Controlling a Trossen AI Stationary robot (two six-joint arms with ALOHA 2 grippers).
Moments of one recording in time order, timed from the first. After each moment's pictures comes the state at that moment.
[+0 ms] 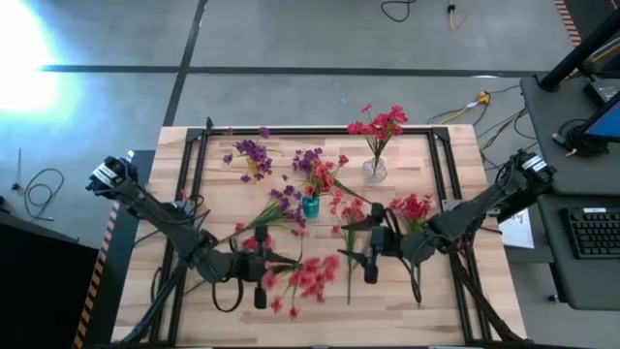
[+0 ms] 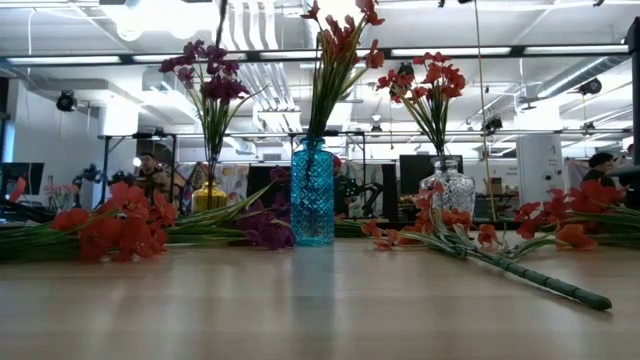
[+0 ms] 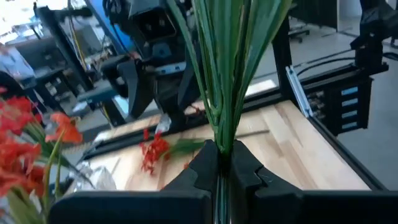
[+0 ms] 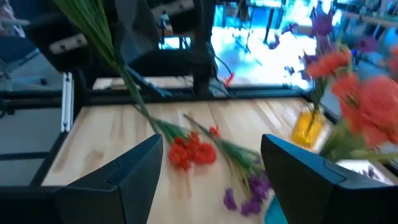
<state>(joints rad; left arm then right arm) -0.65 1.40 0.91 0.34 -0.69 0.20 0.53 1.36 0.91 0.20 0.67 0.12</state>
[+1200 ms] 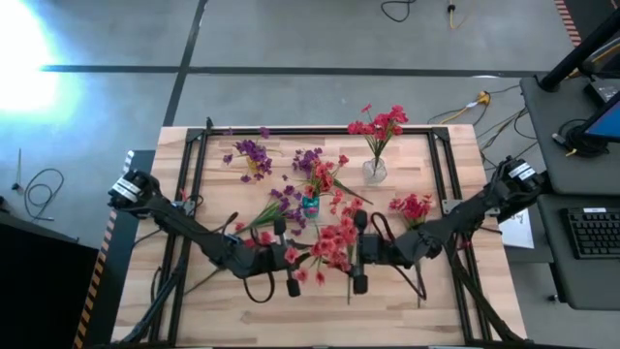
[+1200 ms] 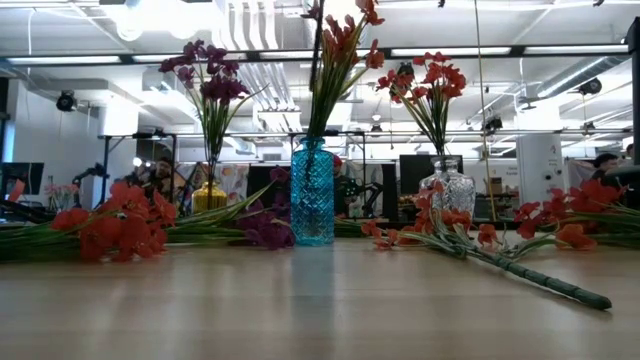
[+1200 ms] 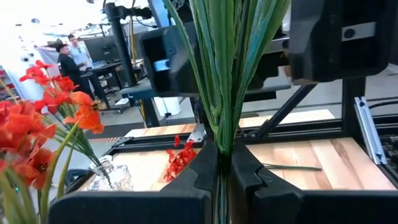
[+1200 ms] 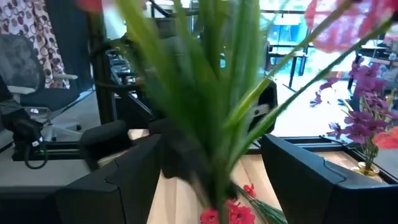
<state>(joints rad) -0.54 1.64 0.94 0.72 -0.76 0.19 0.51 1.50 0.93 0.61 0.55 -0.02</state>
